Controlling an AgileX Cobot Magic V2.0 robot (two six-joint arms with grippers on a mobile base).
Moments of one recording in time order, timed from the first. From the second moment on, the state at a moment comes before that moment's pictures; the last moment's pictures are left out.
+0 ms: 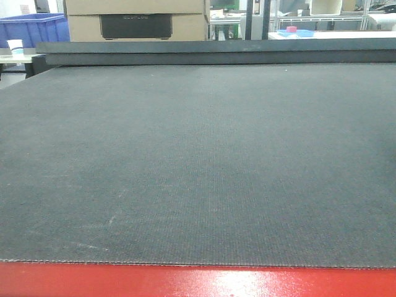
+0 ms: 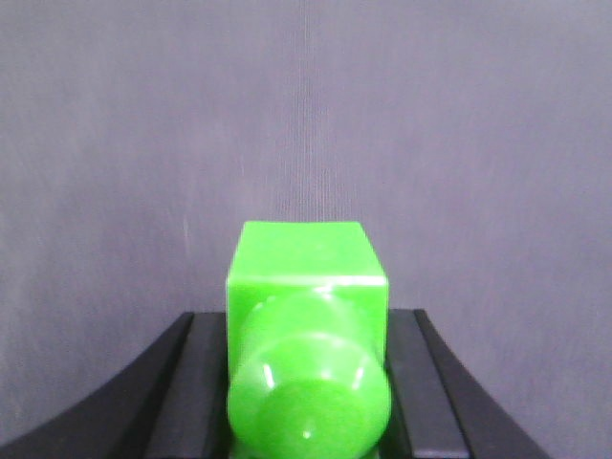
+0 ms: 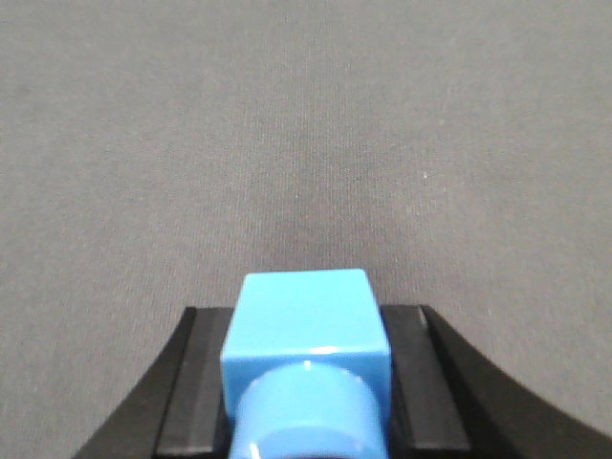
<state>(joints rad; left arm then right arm) -0.06 1.03 -0.76 0.00 0.35 -0.08 0.00 0.97 -0.75 0.13 0.54 -0.06</state>
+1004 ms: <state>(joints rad) -0.06 0.24 -0.52 0.00 0.31 -0.08 0.00 0.12 -0.49 0.07 0.46 -0.07</state>
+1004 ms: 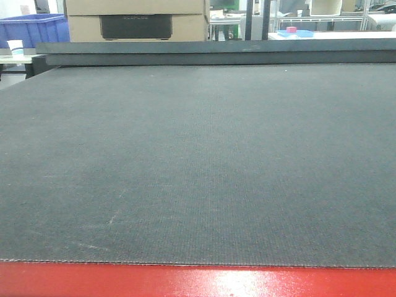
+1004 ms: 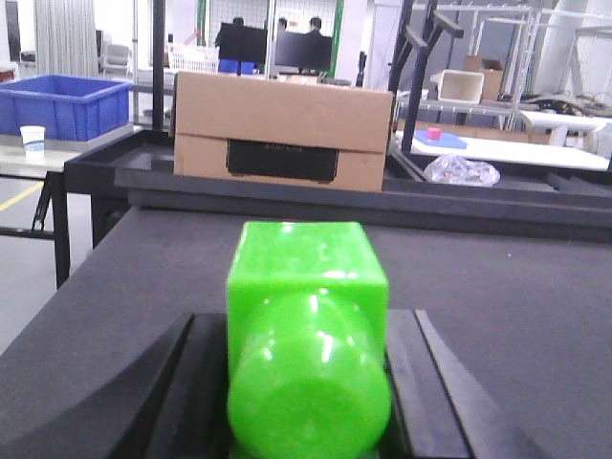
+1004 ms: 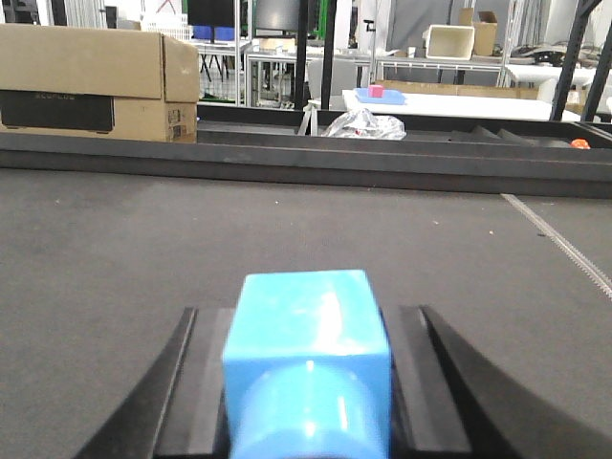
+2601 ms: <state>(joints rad) -0.06 0.22 -0.52 0.00 0.31 -0.08 0.00 0.12 -0.49 0.07 0.46 -0.07</state>
